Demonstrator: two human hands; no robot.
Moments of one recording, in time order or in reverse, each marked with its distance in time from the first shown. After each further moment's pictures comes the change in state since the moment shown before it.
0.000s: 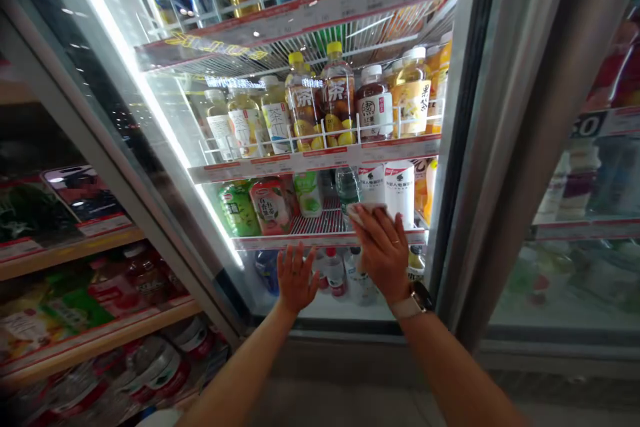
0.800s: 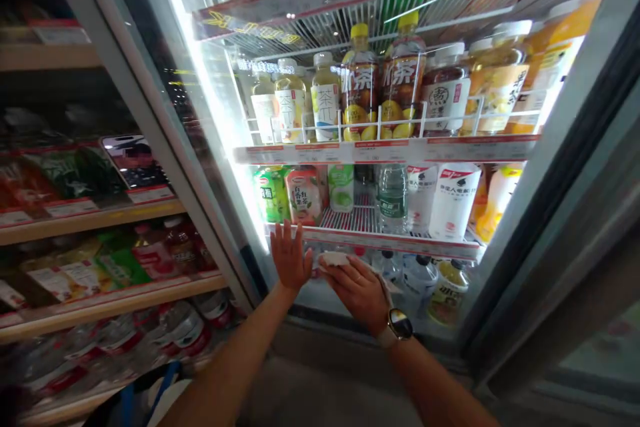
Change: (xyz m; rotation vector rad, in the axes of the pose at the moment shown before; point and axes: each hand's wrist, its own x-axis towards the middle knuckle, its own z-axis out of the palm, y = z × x) left_hand -0.002 -0.069 -0.013 0.113 0.095 -0.161; right_hand -0.050 -0.087 0.043 0.330 -0.317 -0.341
